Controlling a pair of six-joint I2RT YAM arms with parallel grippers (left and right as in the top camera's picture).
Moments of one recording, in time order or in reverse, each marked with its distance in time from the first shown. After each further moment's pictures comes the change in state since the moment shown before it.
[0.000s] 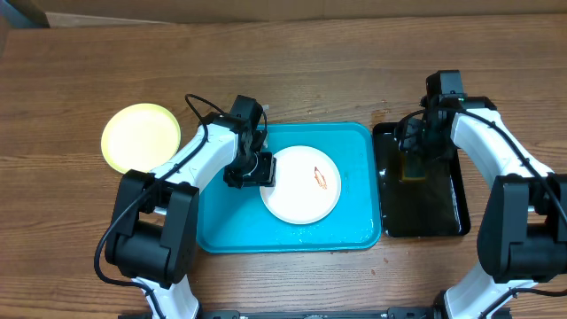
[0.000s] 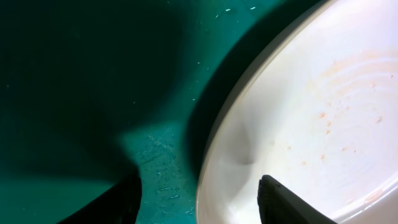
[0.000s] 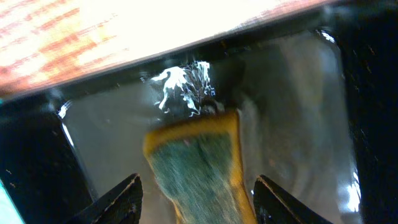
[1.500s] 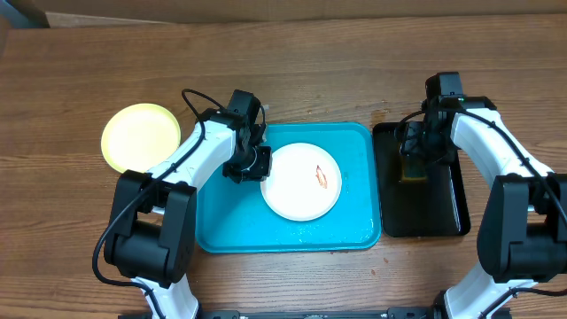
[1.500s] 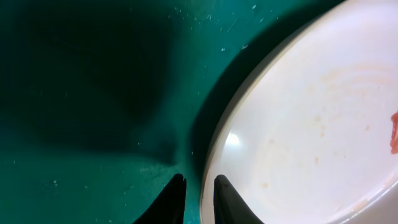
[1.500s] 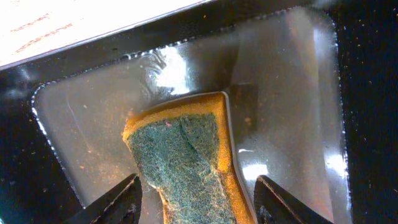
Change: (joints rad) left arm 0.013 0.000 0.022 0.022 -0.003 0.011; right arm 0.000 0.001 0.000 -0.035 0.018 0.000
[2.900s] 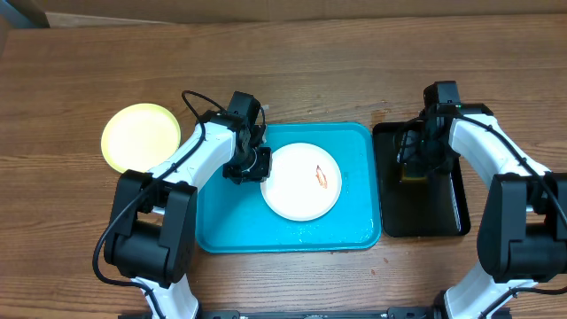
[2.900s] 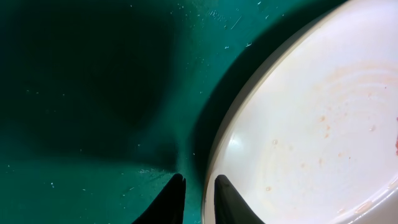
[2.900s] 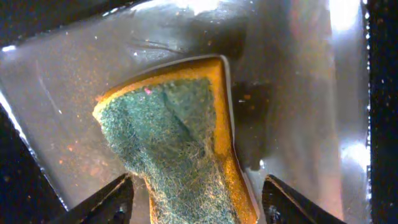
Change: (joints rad) left arm 0.000 0.000 -0.011 0.012 0.000 -0.003; right arm 0.000 0.000 -0.058 0.008 -0.013 -0.001
